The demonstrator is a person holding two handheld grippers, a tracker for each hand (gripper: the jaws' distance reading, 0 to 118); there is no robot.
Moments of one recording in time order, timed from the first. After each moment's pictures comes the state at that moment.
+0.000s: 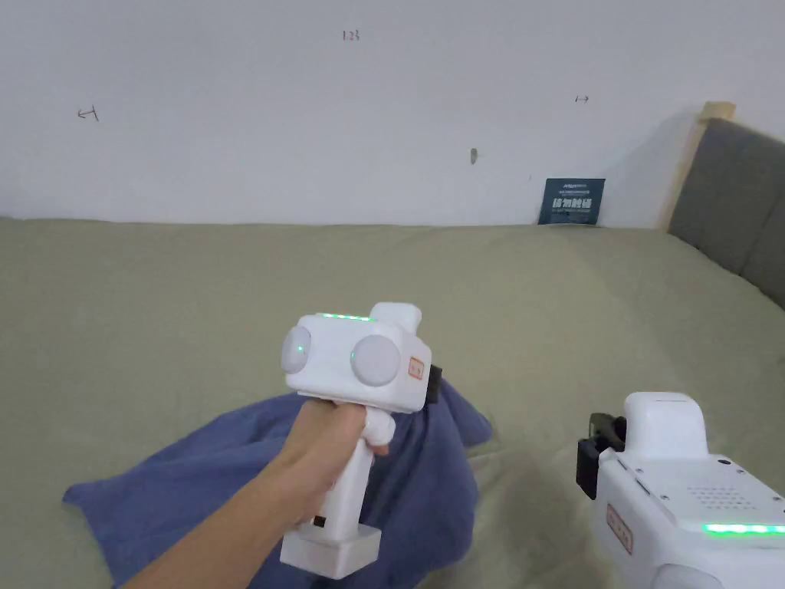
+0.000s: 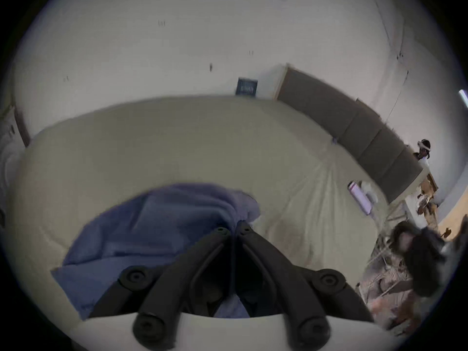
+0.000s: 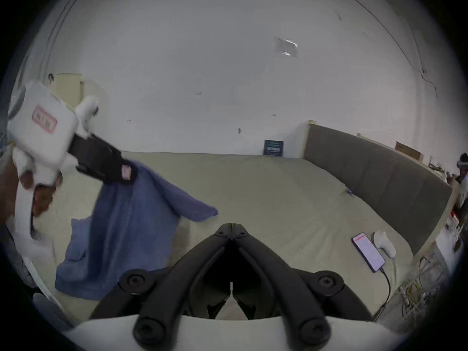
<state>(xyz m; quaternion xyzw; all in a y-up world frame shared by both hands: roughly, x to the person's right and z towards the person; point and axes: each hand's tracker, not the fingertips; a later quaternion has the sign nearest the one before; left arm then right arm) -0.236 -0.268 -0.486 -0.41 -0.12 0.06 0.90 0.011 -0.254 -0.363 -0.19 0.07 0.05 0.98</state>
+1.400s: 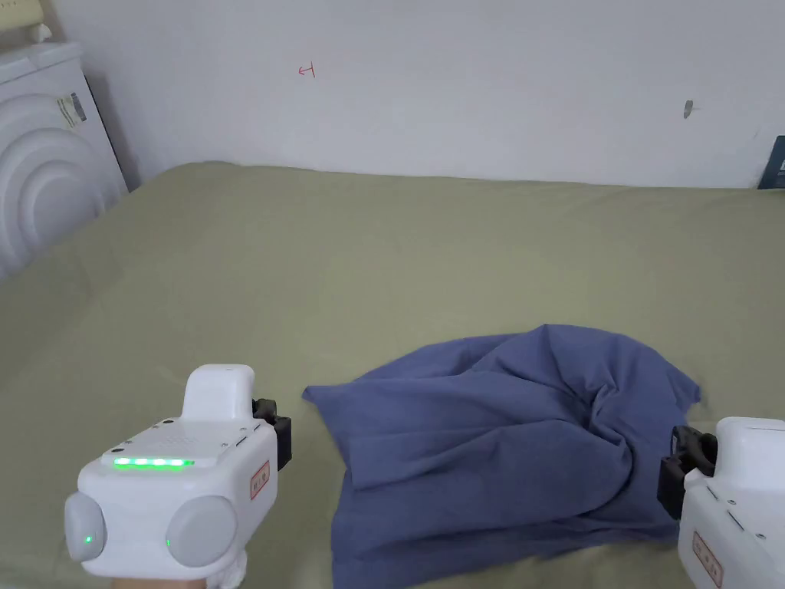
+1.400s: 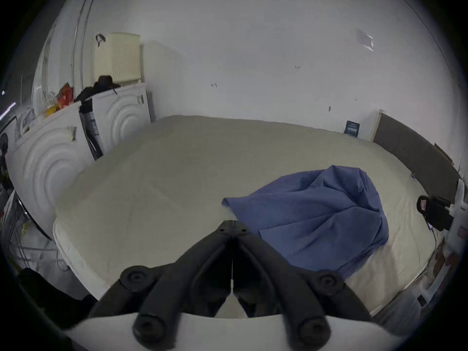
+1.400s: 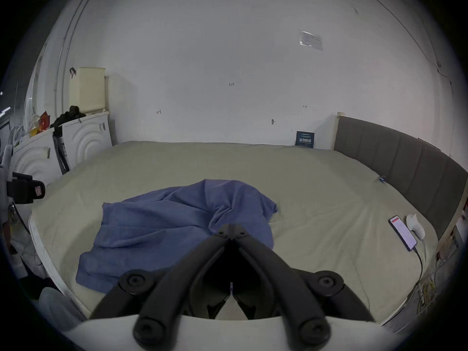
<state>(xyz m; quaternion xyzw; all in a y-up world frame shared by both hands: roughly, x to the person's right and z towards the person) -0.465 -0.272 -0.183 -0.29 0.19 0.08 0.93 -0.101 -0.296 -0.300 -0.20 0.16 0.05 0.97</state>
